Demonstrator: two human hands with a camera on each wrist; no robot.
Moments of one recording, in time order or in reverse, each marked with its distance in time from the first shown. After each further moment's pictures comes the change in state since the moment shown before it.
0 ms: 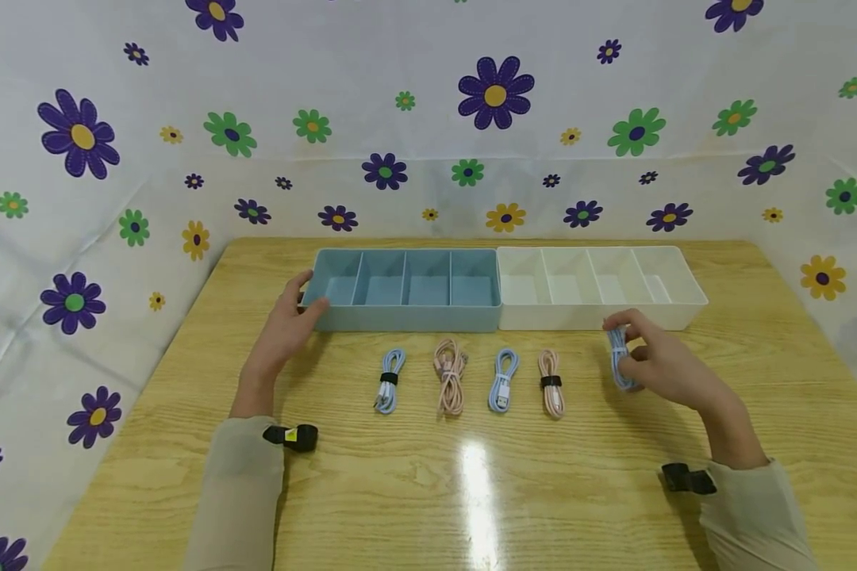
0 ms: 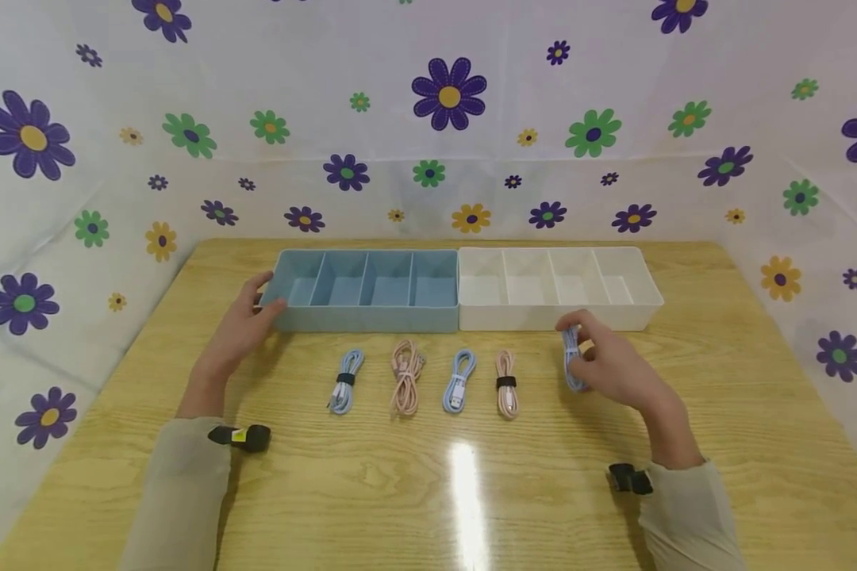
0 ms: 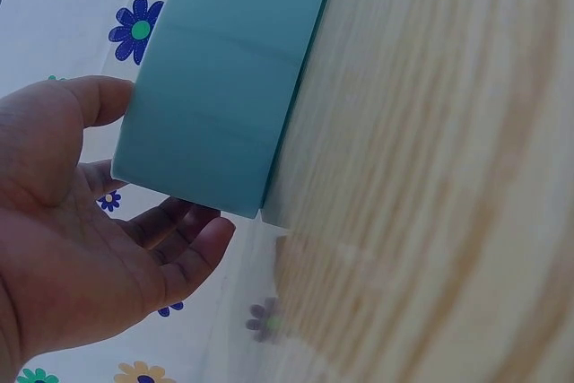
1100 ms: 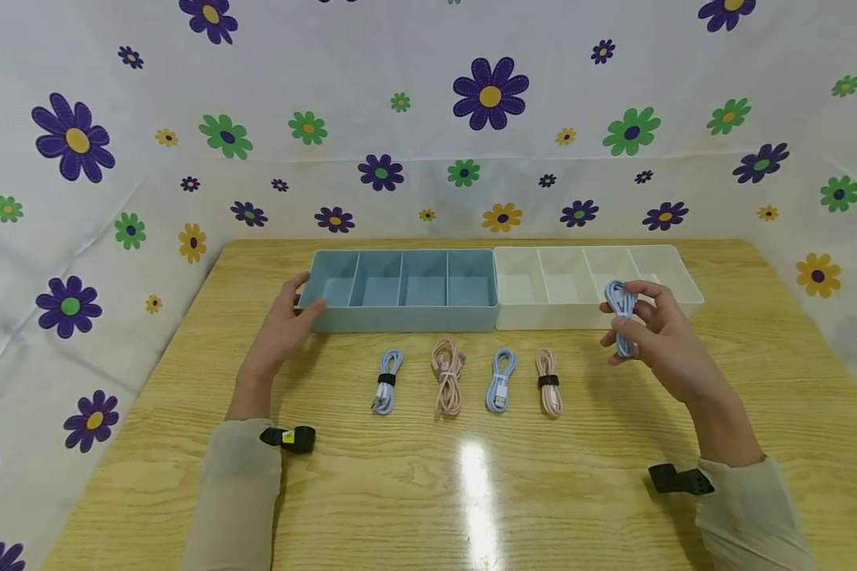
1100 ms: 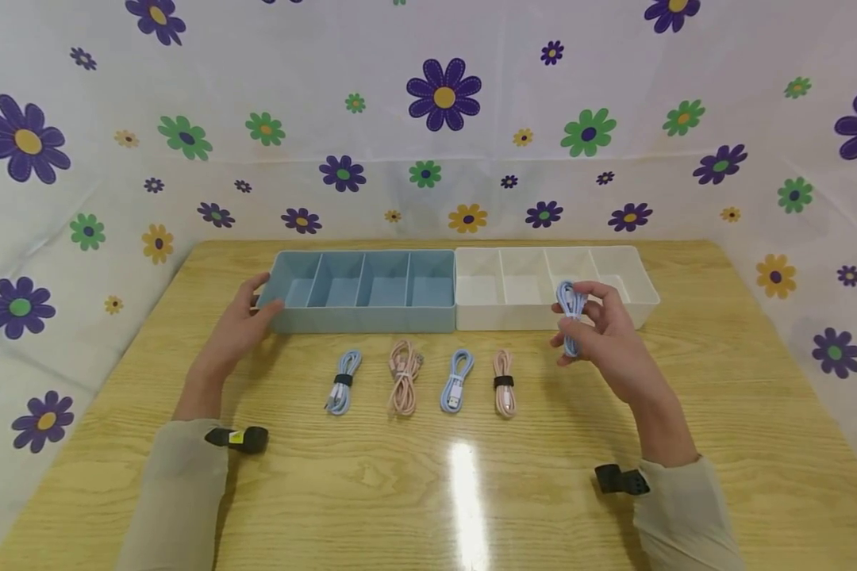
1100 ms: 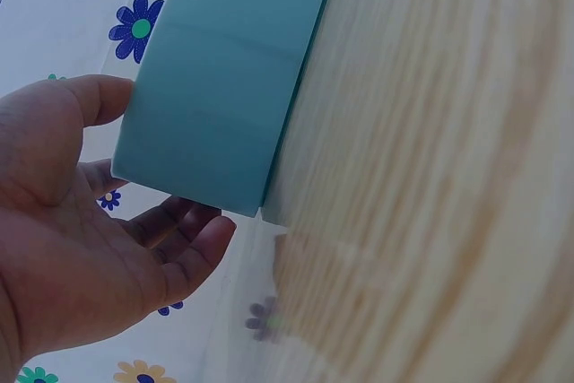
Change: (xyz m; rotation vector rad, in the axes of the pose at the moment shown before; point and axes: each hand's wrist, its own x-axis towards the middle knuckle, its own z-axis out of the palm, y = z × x) left_hand -0.001 0.006 0.001 0.032 0.003 -0.020; right_hand 0.002 -0.011 -0.001 0.610 0.129 -0.192
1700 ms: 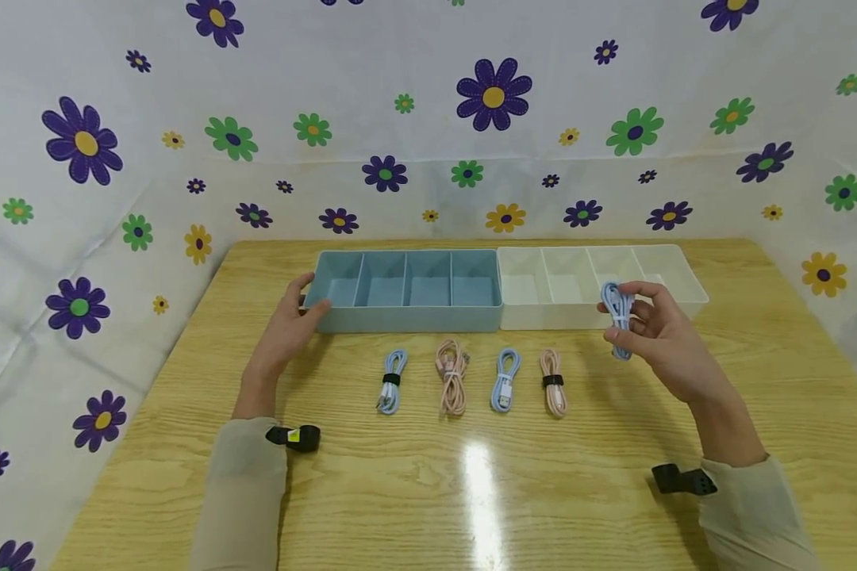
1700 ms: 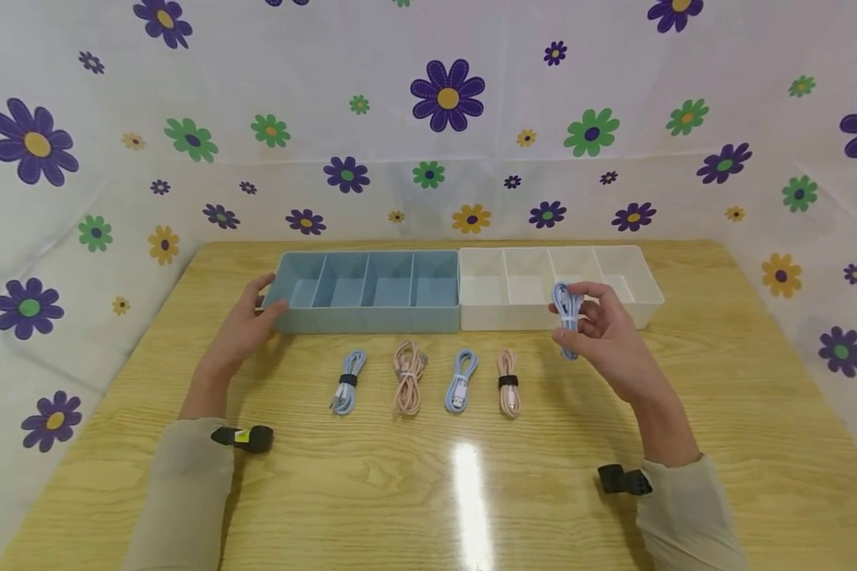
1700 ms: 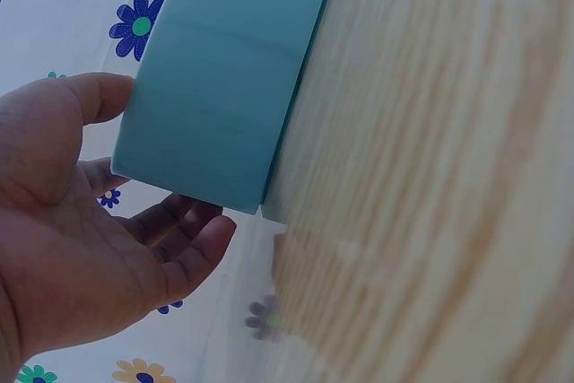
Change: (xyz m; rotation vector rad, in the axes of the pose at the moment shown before) left_hand 0.001 -0.002 -0.001 -0.033 -0.010 0.014; right_hand 0.002 0.003 0.005 -0.061 0.011 -0.064
